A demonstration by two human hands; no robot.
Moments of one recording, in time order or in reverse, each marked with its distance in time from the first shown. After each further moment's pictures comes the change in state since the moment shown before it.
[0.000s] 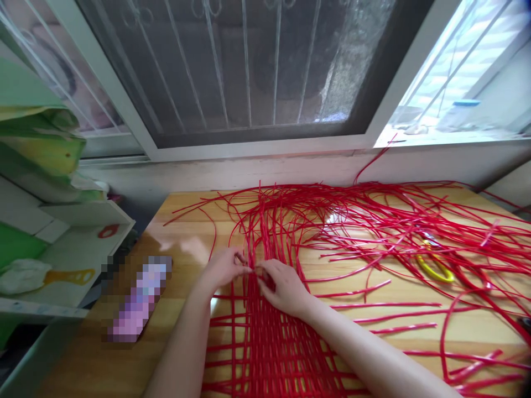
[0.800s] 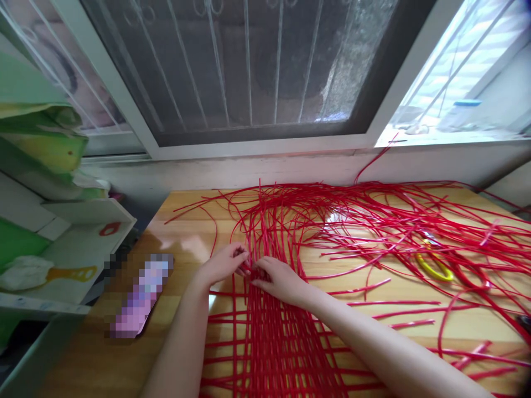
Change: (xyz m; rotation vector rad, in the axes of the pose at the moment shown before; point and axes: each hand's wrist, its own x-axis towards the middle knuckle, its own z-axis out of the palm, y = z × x) left_hand -0.004 0.007 -0.004 -0.539 -0.202 0.033; right_hand 0.017 0.002 0.001 -0.015 -0.230 0.067
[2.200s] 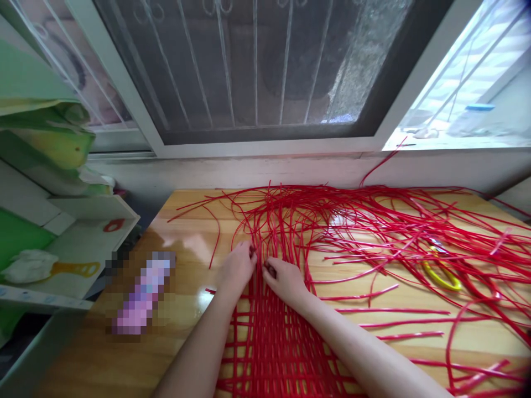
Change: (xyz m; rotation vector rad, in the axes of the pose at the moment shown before) left_hand 0.034 -0.027 0.034 0.771 0.544 0.007; right_hand 0.001 0.004 0.012 -0.103 0.221 0.246
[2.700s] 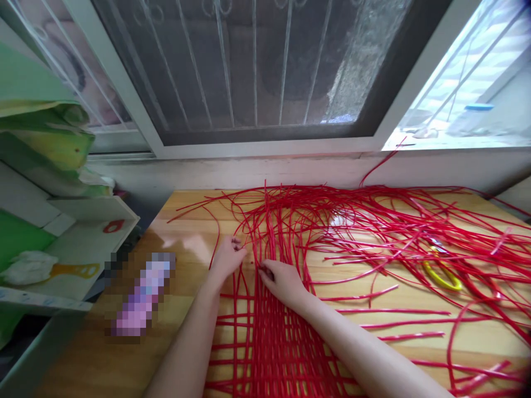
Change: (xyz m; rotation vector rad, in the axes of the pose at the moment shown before) left_hand 0.012 -0.020 -0.021 -0.648 0.008 -0.175; right_hand -0.001 0.001 0.000 0.064 -0.077 -0.079
